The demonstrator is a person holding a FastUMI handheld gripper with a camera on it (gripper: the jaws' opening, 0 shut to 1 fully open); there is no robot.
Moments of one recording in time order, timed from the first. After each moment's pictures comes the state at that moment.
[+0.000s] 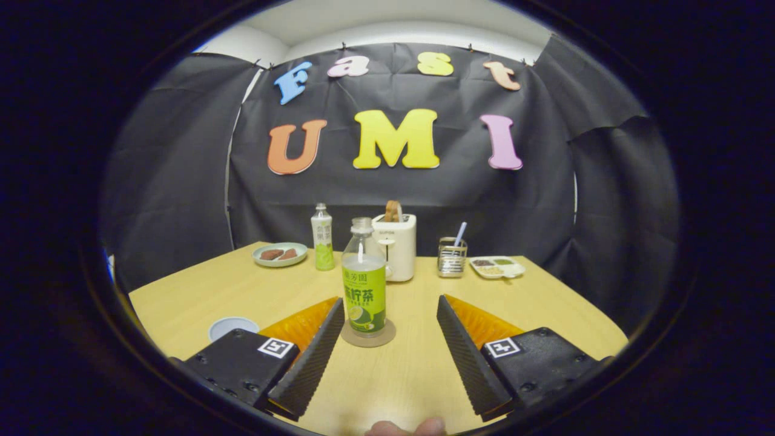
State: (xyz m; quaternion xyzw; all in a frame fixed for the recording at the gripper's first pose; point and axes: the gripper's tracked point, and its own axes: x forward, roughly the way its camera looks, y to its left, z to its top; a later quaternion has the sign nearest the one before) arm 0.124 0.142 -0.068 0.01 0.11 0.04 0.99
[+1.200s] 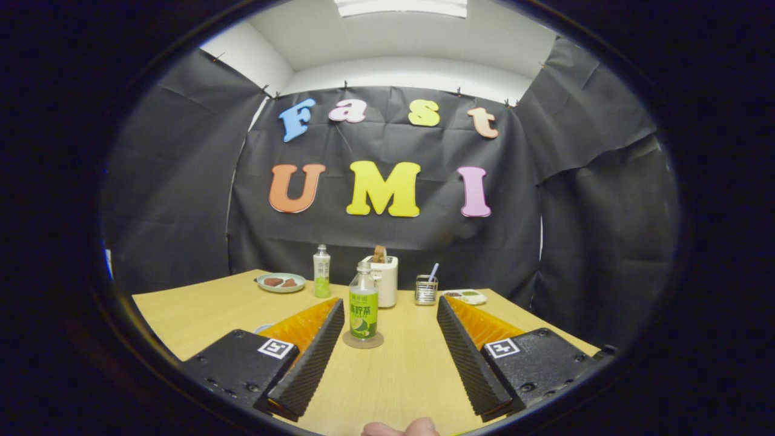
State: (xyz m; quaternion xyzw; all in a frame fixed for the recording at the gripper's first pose) arm 0.022 0.148 -0.030 0.01 0.03 0.01 1.00
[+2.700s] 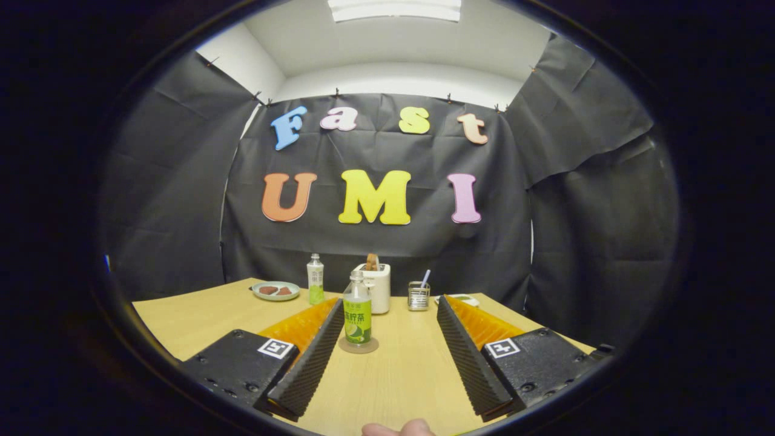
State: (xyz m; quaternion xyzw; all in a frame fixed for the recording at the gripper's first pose) arm 0.007 0.145 -0.016 0.02 0.01 -0.01 1.00
